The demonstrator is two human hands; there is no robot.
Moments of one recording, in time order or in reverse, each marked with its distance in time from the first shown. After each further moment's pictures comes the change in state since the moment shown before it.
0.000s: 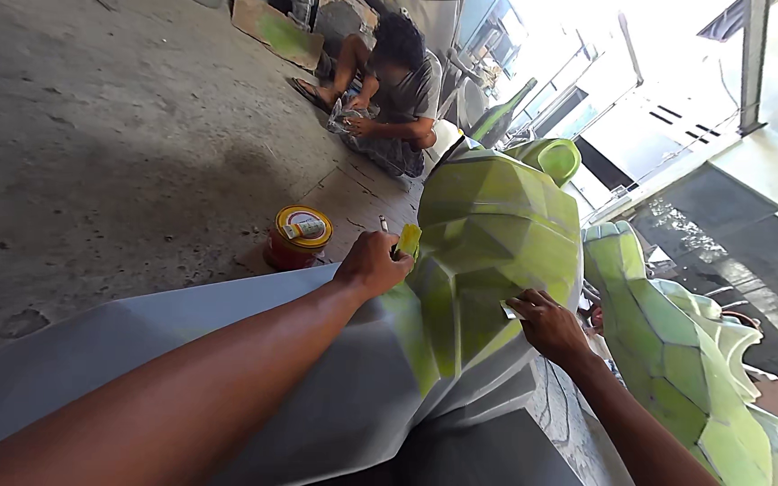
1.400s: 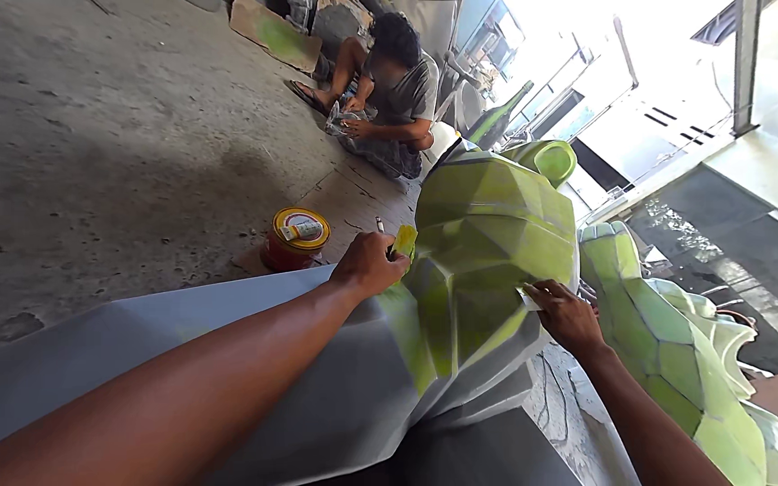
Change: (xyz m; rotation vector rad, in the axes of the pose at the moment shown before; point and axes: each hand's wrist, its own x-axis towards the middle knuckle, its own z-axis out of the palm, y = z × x) left_hand 0.001 -0.002 0.001 0.003 0.004 0.009; right_hand -0.007 0.038 -0.004 -0.087 0.153 0.022
